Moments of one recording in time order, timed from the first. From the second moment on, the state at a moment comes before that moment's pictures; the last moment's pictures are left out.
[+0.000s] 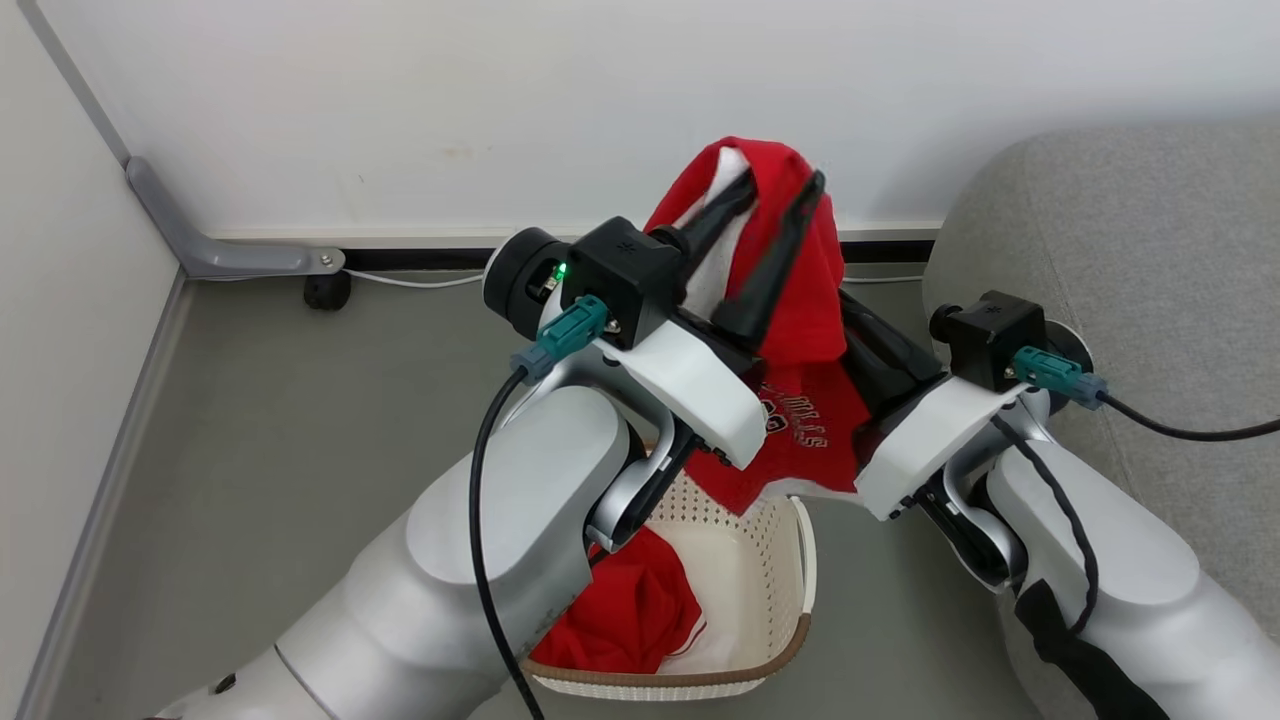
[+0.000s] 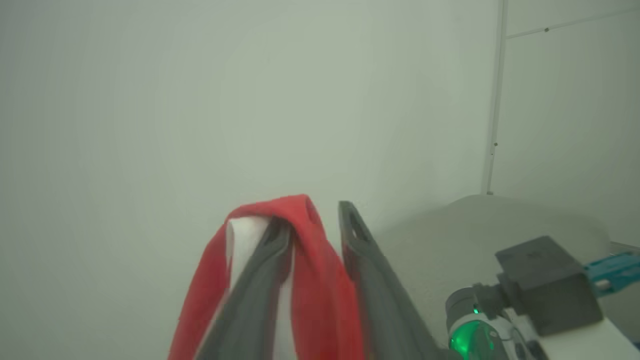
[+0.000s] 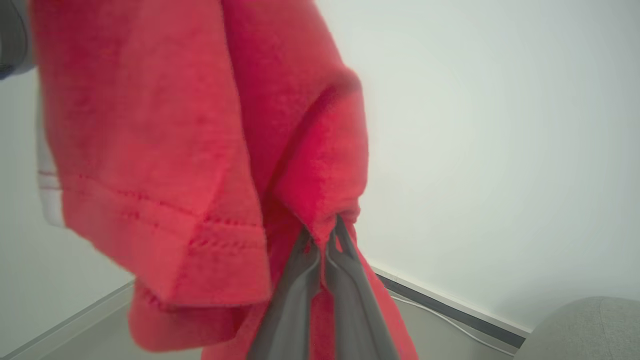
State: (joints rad) left arm -0.83 0.04 -0.87 0.38 -0.66 0.11 -0.26; right arm -0.71 -0.24 0.76 0.57 0.58 0.13 -0.26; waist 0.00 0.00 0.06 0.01
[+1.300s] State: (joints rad) left arm -0.61 0.04 -0.73 0.47 -0.59 -0.04 -0.26; right arm -0.62 -0.29 0.33 0.39 0.55 0.13 -0.26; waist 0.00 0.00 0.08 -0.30
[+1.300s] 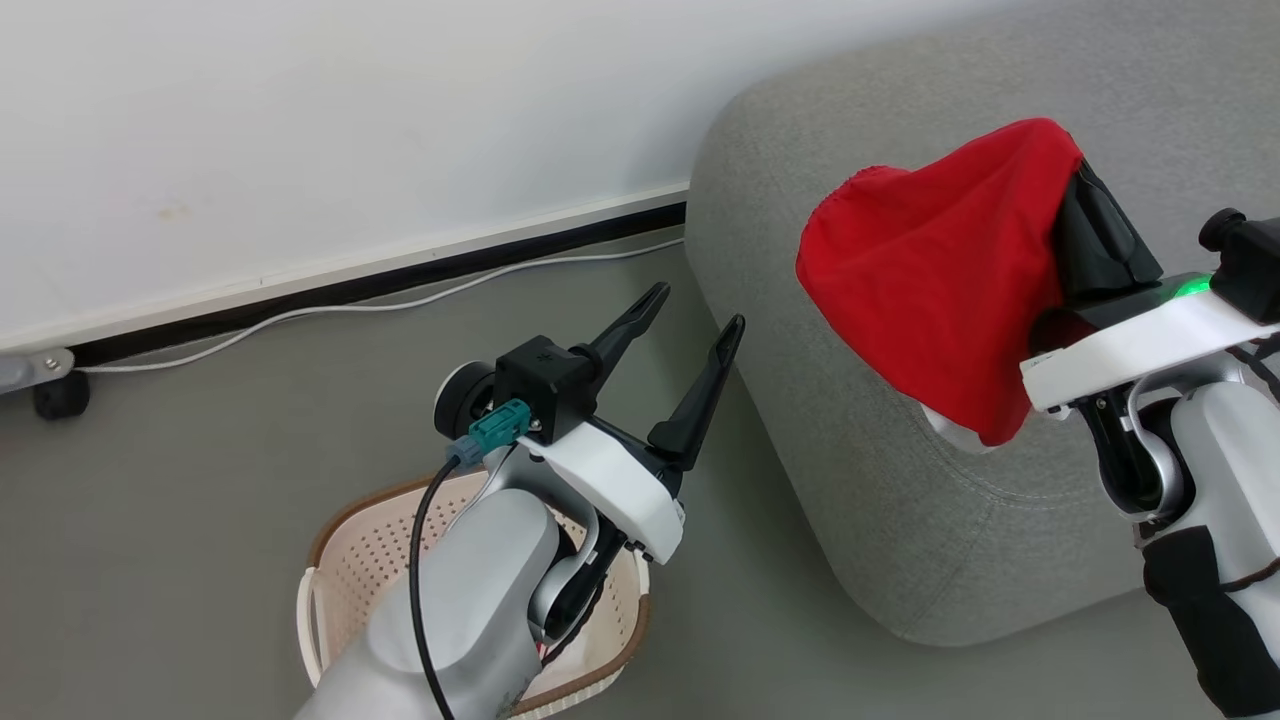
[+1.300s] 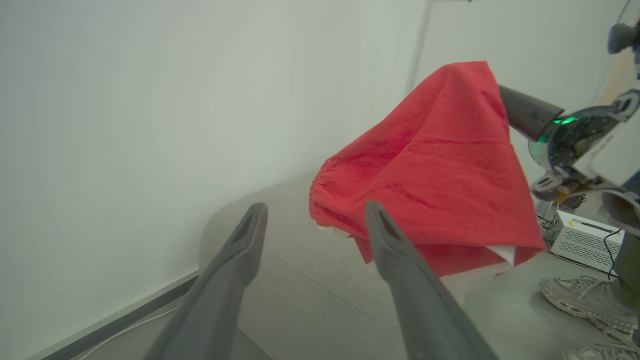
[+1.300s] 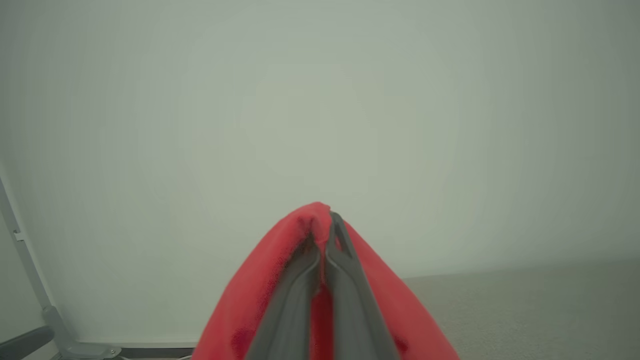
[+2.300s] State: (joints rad) left arm -0.54 0.04 -0.70 0.43 -0.56 -0.08 -0.26; right arm -0.52 -0.32 0.13 0.29 0.54 0.13 -0.26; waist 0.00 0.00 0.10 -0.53
